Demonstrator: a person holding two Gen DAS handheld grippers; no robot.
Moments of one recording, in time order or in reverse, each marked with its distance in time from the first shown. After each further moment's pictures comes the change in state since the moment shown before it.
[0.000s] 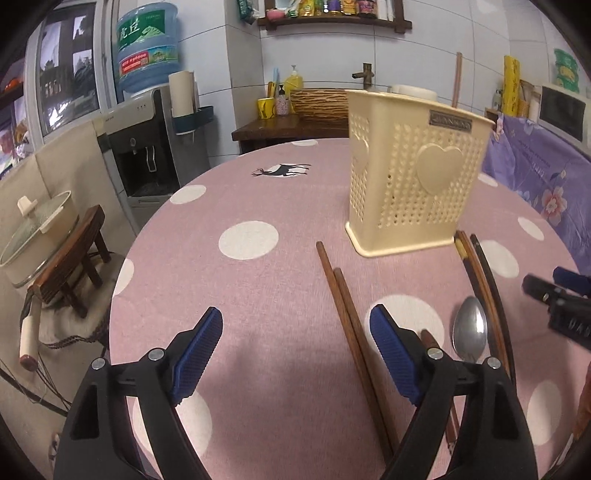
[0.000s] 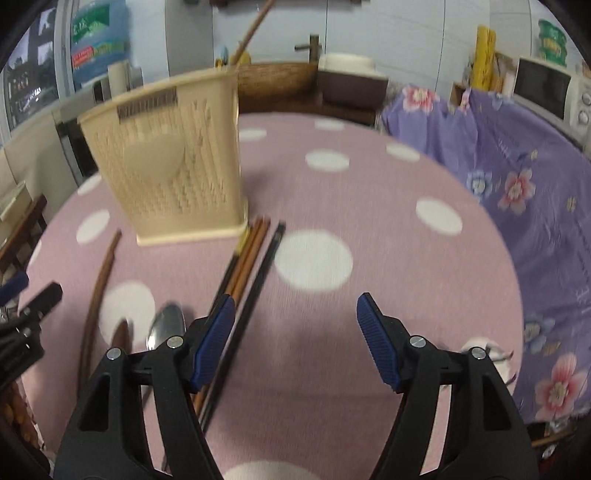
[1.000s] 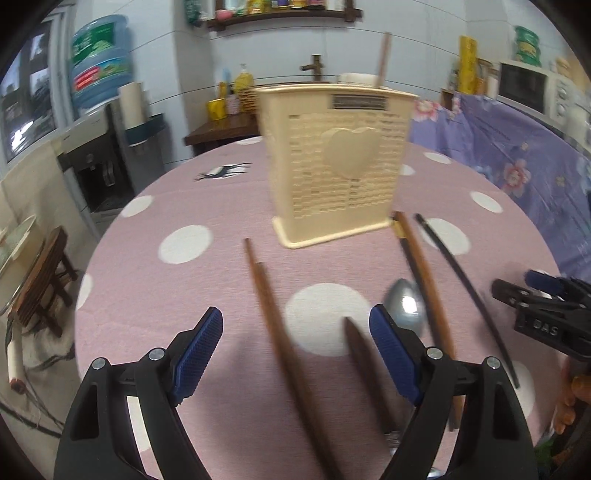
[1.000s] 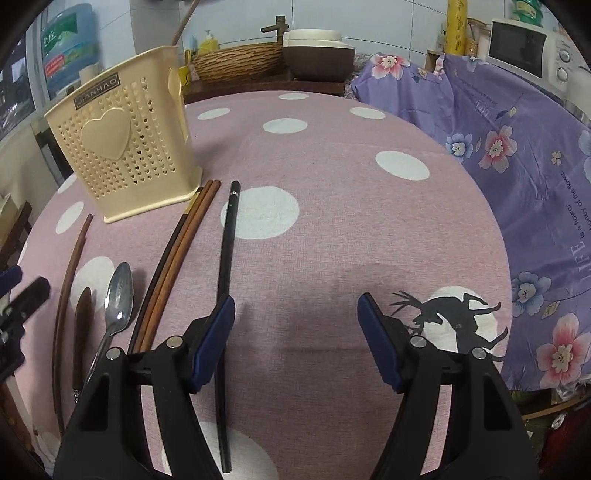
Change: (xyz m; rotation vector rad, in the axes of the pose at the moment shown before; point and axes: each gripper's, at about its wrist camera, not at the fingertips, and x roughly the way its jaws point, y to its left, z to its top) left arm -0.009 -0.048 -0.001 0.113 0.028 -0.153; right arm 0.000 -0.040 -0.023 0.096 0.048 -0.028
